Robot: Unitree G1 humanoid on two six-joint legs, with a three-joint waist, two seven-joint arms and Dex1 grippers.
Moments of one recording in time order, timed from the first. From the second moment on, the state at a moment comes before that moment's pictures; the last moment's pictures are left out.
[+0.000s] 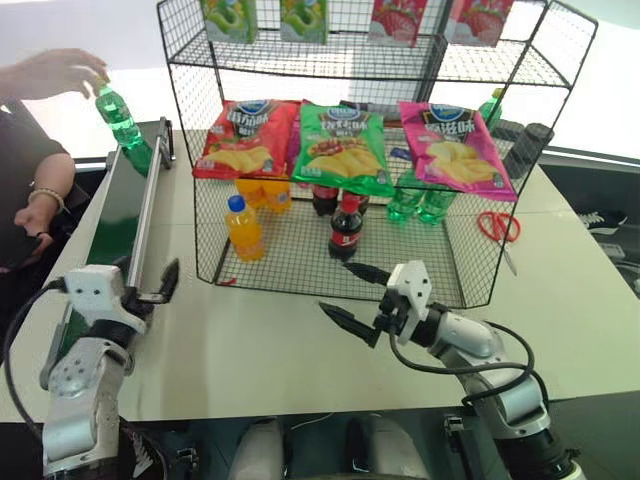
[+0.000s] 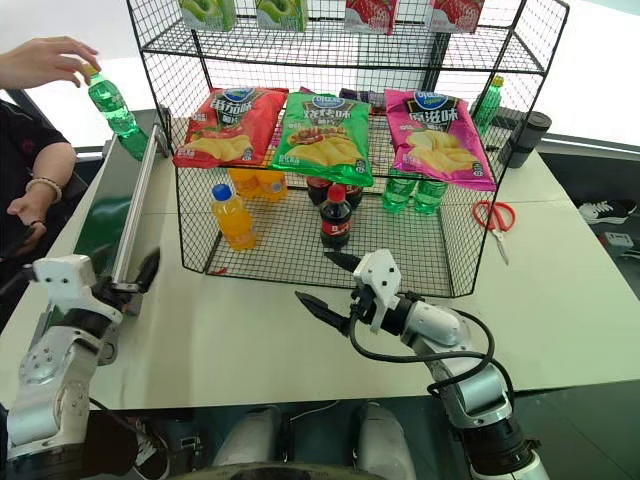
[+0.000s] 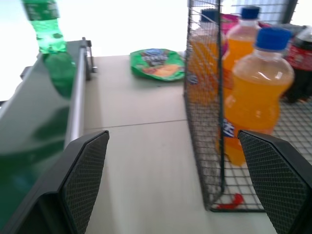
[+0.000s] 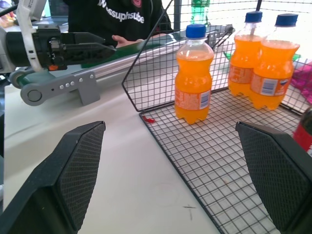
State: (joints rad) left arm 0.10 0.34 0.44 -0.20 -0.37 0.14 -0.31; right arm -0.06 -0.37 0.18 -0.36 0.36 0.27 0.71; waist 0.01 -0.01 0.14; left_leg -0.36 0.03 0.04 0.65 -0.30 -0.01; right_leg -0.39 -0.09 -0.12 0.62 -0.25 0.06
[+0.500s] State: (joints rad) left arm 0.06 0.30 0.57 -0.12 -0.35 0.14 -0.06; right arm -0.08 -0.34 0.22 -0.32 0.34 0.25 0.71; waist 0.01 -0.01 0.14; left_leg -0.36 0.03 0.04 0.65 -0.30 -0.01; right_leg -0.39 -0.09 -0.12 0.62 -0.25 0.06
